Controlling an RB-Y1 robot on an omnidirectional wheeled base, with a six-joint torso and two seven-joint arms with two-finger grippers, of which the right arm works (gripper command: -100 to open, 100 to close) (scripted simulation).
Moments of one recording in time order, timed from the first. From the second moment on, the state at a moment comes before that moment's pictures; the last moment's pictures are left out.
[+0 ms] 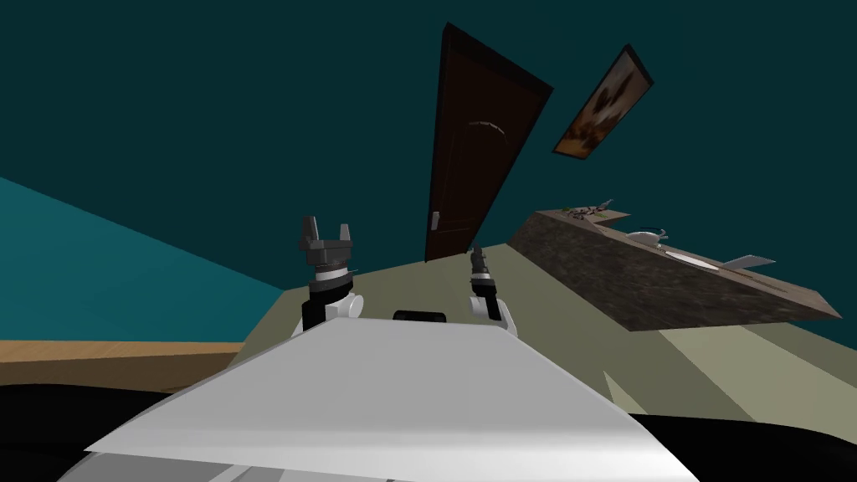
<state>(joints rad) 0.34 -0.08 0.01 -1.94 0.14 -0.38 0.17</state>
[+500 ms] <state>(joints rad) 0.28 -0.09 0.02 -1.83 0.21 -0.39 0.26</state>
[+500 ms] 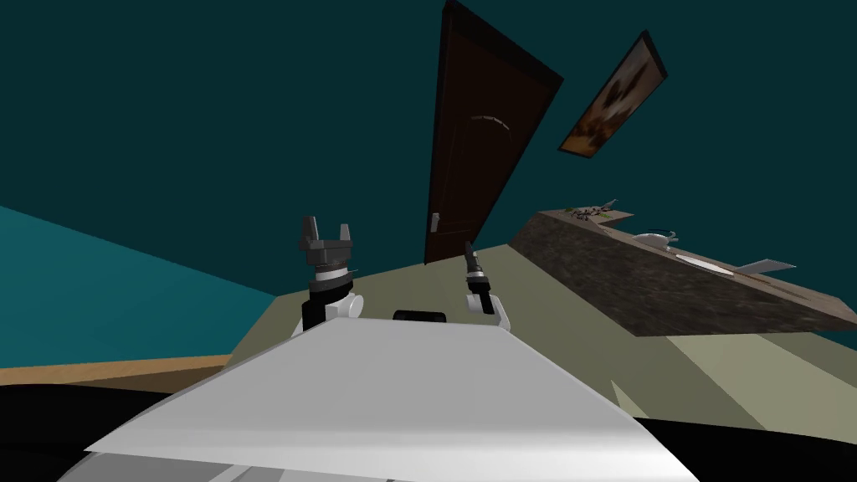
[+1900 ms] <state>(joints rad) 0.10 -0.11 0.05 -1.54 0.39 -0.40 0.50</state>
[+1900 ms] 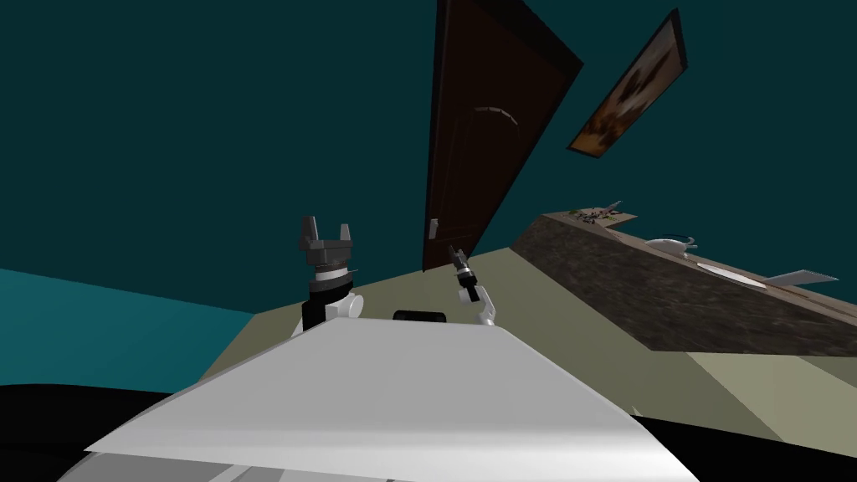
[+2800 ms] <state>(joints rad) -0.01 -0.11 0.07 -1.35 0.50 -0.41 0.65</state>
